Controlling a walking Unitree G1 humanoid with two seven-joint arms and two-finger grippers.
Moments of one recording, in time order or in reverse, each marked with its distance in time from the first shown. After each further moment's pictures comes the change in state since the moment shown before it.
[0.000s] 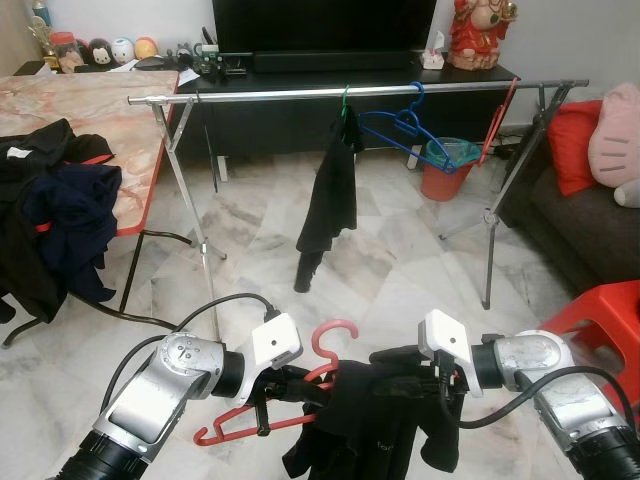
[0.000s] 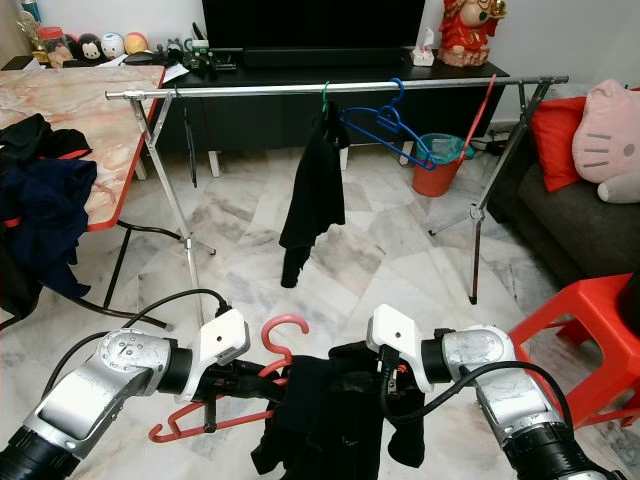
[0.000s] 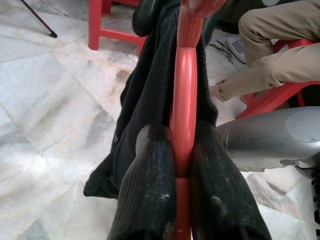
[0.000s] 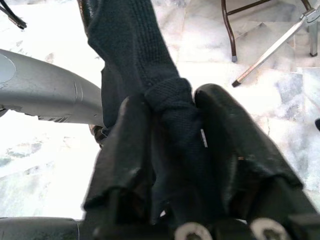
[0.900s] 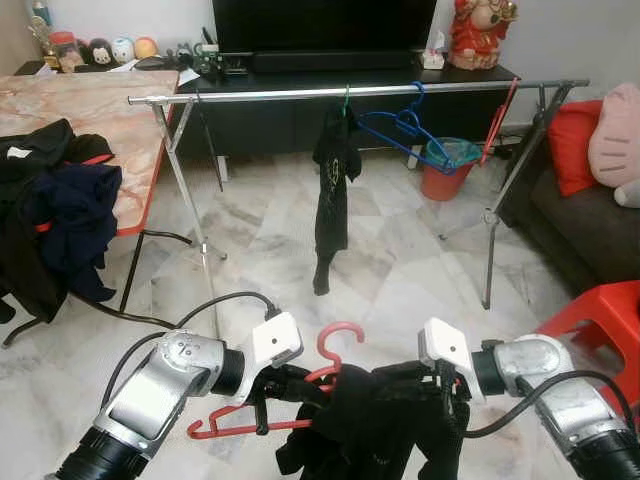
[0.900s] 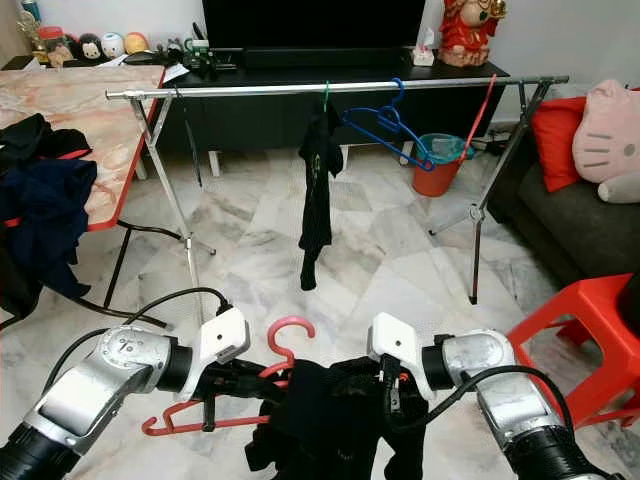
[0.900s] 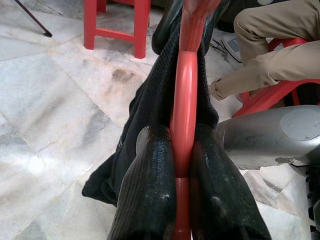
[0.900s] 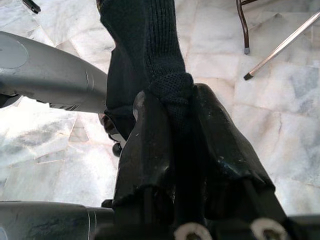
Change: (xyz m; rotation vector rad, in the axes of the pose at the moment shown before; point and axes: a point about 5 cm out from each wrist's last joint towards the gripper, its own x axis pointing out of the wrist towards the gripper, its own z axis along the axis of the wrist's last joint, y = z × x) left arm 0.000 0.000 0.003 0.003 0.000 -0.022; right arm 0.002 0.007 -0.007 0.005 0.024 0.043
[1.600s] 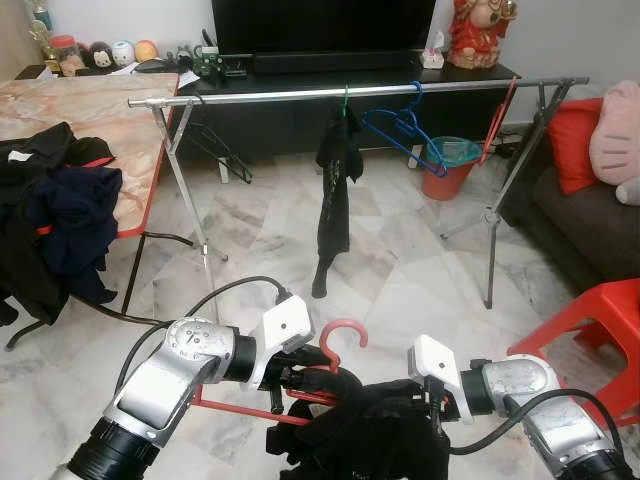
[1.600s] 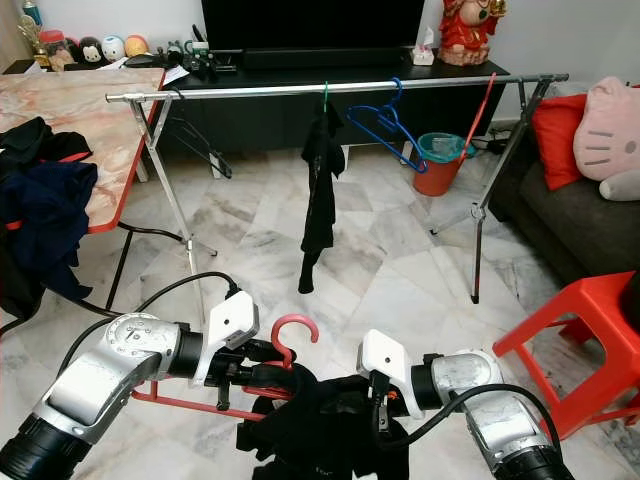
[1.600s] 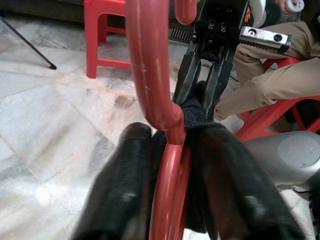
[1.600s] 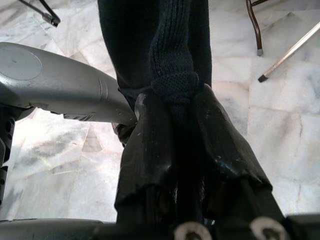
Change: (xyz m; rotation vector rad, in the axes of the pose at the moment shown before) left arm -0.001 0.003 0.020 0.057 -0.084 -0.008; right arm 0.016 0.013 -0.009 0.054 -0.020 0.018
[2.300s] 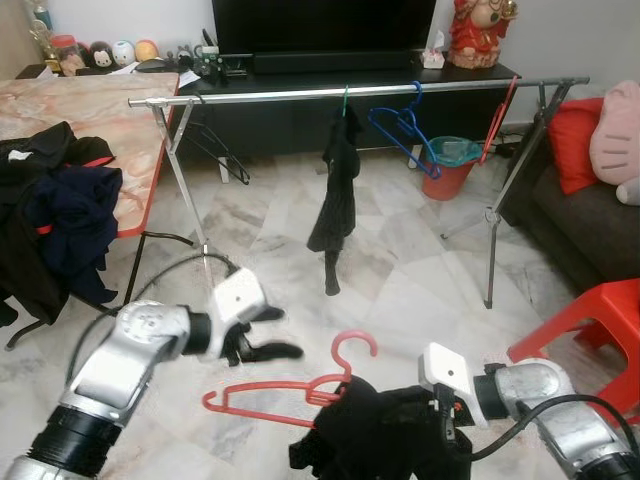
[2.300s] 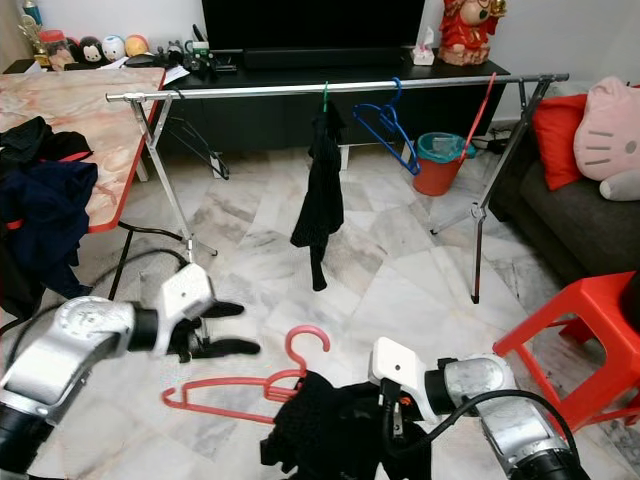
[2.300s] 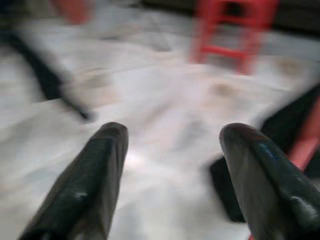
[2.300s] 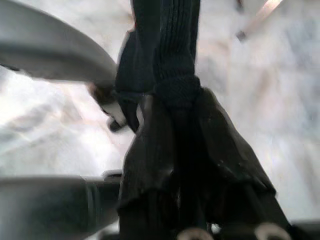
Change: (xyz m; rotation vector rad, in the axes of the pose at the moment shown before) left arm -0.069 0.053 -0.018 0.028 0.061 0.525; right arm -0.022 -0.007 -0.028 0.009 0.168 -0.131
